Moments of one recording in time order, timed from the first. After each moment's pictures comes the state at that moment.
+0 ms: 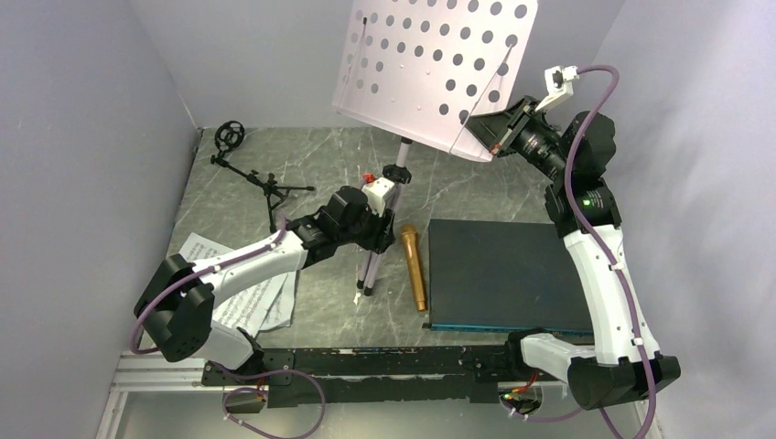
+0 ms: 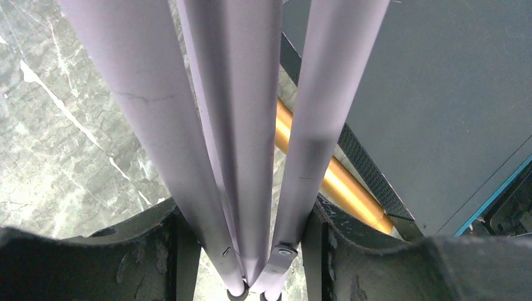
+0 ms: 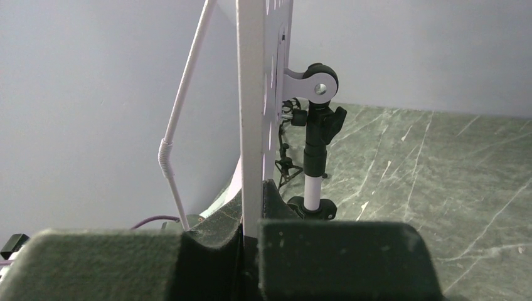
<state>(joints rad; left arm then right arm) -0.79 1.45 0.98 -0.11 0.06 -0.24 0.15 1.12 1.40 -0.16 -0.58 0.66</state>
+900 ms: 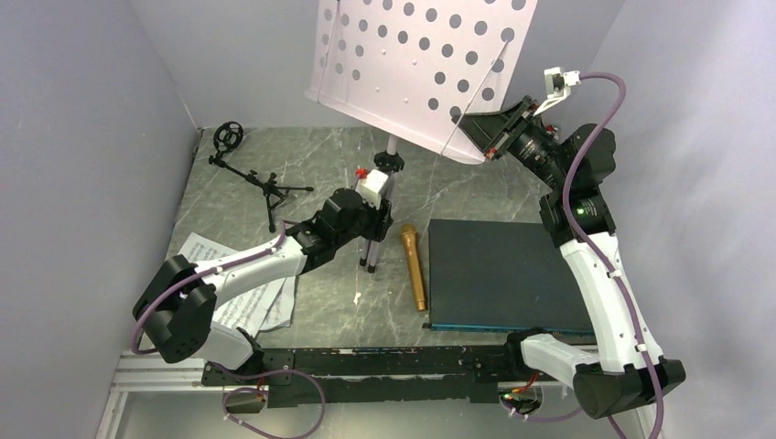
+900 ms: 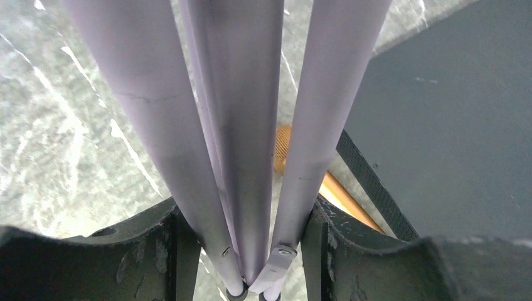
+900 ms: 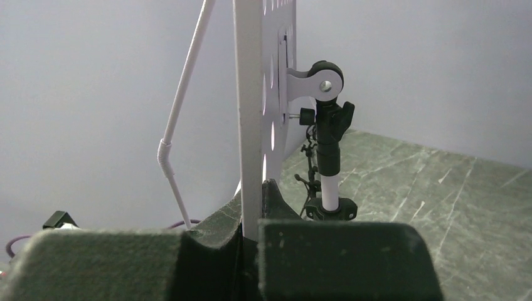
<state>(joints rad) -0.79 1.44 0.91 0.13 -0.09 -0.19 0.22 1.08 1.33 0.04 -0.60 0.71</state>
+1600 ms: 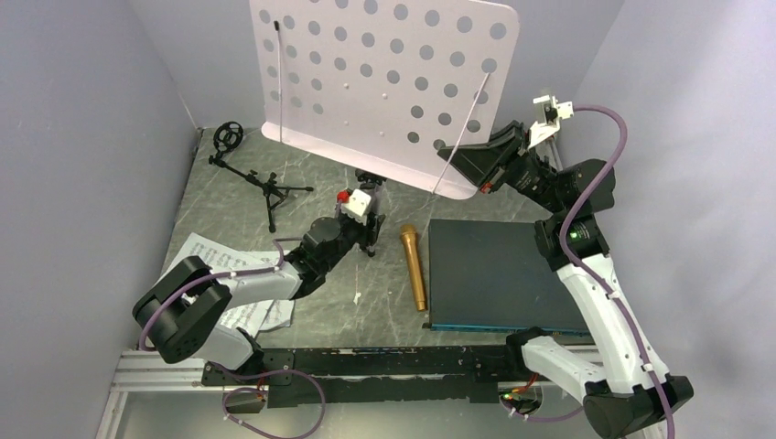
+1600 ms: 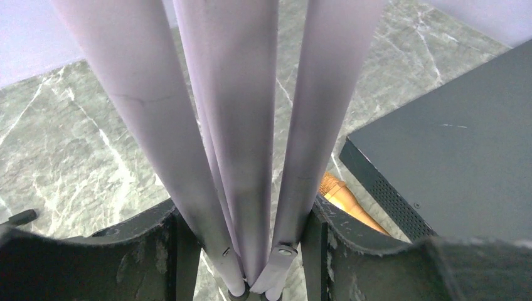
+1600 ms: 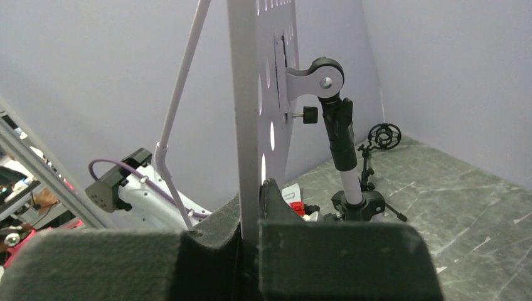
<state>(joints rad) -0.79 1.44 0.60 0.77 -0.21 -0.03 0.30 0.97 1.17 0.28 -0.76 0.74</state>
